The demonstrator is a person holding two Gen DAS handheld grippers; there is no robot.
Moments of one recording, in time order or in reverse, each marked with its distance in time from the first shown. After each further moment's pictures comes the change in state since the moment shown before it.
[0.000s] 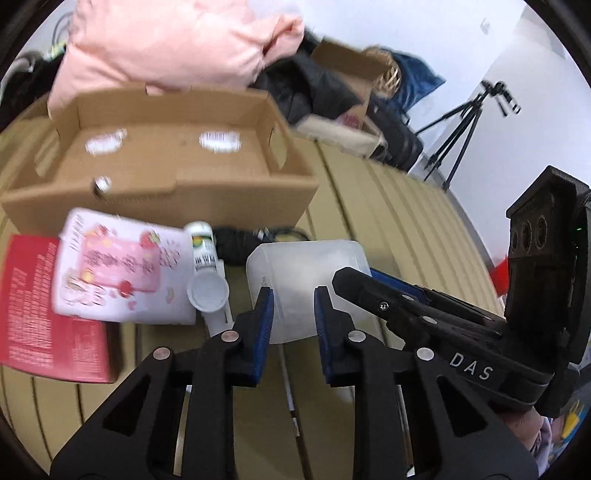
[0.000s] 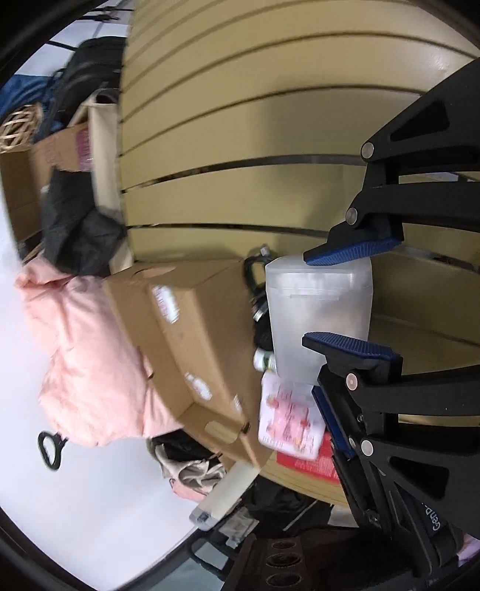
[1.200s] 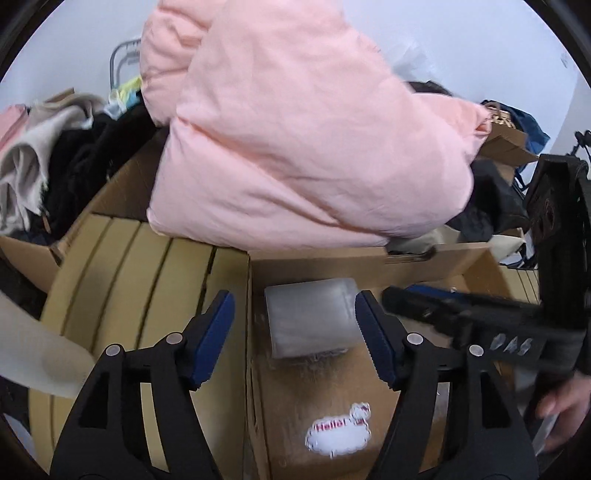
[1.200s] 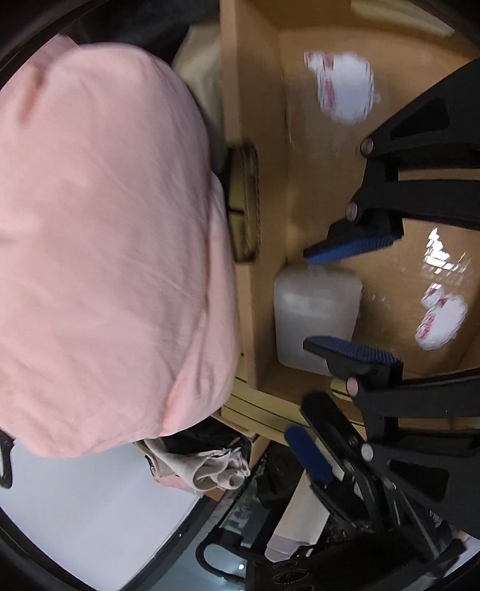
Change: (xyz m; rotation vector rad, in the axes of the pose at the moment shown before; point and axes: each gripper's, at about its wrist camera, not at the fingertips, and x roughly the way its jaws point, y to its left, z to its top) left arm 0.014 0.227 0.206 0.009 -0.065 0.320; right arm 0.229 0.133 0.191 -0.053 0.187 0.127
